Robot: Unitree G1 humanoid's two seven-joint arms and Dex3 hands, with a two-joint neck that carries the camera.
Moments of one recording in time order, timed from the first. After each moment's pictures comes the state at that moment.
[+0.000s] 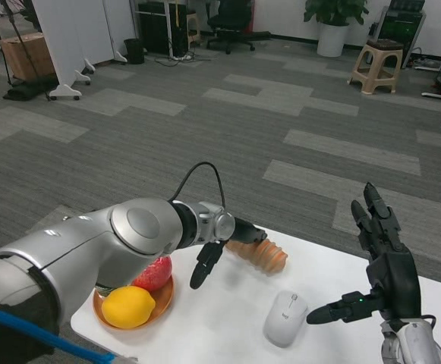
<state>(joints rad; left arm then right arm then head) -1.14 0.22 -1.86 1.21 -0.60 -0.03 -0.20 -0.30 -0.28 0.33 0.59 0.32 -0.82 0.01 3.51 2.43</state>
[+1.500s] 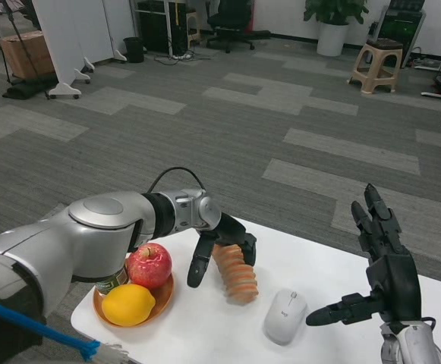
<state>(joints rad) -1.05 0.37 -1.36 1.06 -0.32 -0.02 -0.56 -0.27 -0.28 0.33 0.56 0.32 -0.82 0.01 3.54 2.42</state>
